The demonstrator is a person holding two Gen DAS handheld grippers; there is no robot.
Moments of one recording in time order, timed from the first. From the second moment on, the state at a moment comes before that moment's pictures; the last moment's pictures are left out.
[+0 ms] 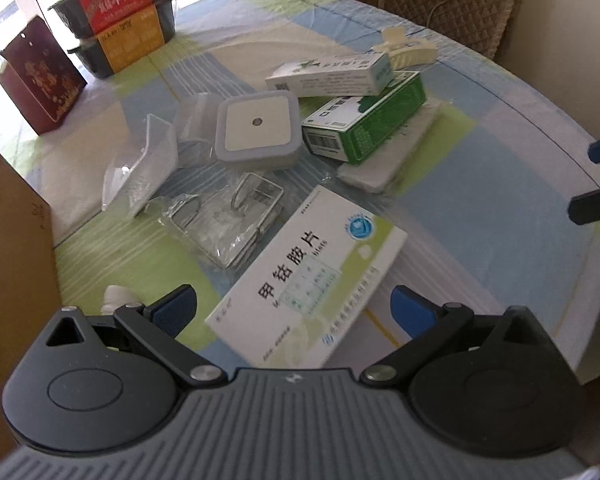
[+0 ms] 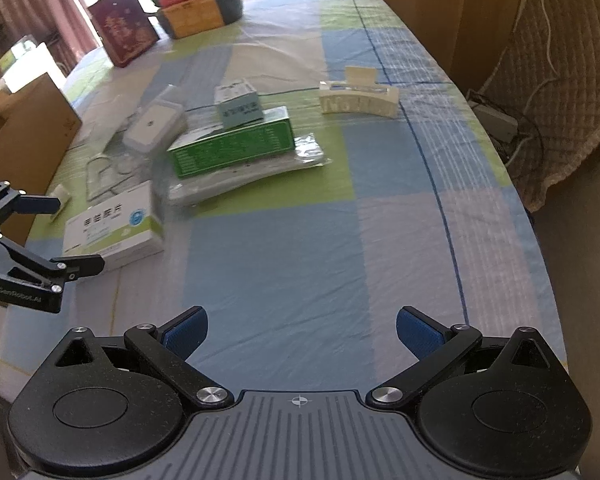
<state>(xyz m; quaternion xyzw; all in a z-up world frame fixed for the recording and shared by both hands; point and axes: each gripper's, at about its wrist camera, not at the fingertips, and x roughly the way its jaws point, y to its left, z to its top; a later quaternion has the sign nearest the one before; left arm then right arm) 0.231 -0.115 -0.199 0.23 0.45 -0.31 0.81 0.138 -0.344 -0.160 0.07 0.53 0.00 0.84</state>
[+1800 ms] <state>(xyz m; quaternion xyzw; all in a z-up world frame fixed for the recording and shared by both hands) 0.232 -0.072 -0.160 0.11 0.48 -0.20 0.85 0.349 -0.410 -0.211 -0.13 0.46 0.16 0.86</state>
